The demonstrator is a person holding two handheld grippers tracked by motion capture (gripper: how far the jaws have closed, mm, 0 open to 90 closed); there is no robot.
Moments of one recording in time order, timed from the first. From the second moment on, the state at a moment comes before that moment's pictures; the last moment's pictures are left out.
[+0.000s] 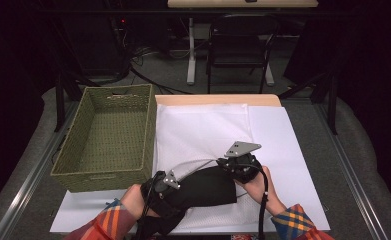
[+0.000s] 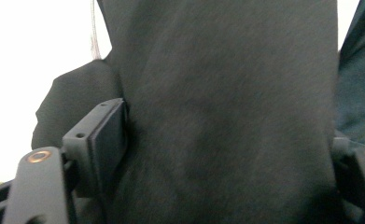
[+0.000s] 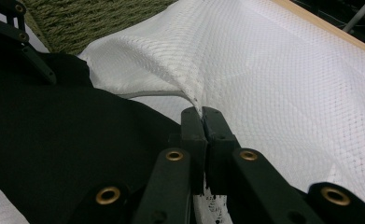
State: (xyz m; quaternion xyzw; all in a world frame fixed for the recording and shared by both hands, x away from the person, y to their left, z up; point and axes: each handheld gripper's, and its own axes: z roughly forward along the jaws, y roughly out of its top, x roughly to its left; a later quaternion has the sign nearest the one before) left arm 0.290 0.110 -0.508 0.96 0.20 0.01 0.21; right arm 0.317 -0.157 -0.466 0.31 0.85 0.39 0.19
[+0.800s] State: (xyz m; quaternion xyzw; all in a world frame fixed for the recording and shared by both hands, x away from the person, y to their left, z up) left arm 0.285 0.119 -0.497 0.93 0.23 0.00 0.28; right arm 0.318 -0.157 -0.462 0.31 0.85 0.39 0.19
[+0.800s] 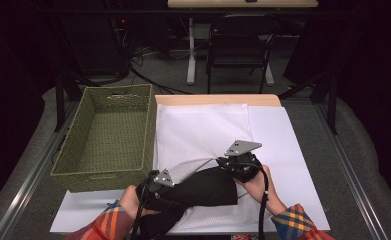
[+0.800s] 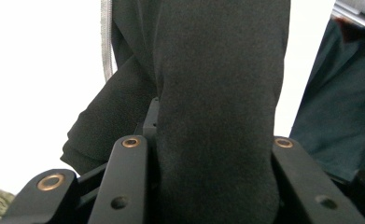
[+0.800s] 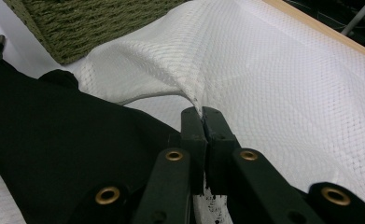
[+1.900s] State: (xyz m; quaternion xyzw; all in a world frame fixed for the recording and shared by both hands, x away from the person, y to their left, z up) left arm 0.302 0.091 -0.499 0.92 0.26 0.05 0.28; right arm 0.316 -0.157 -0.462 0.32 0.84 0.40 0.18
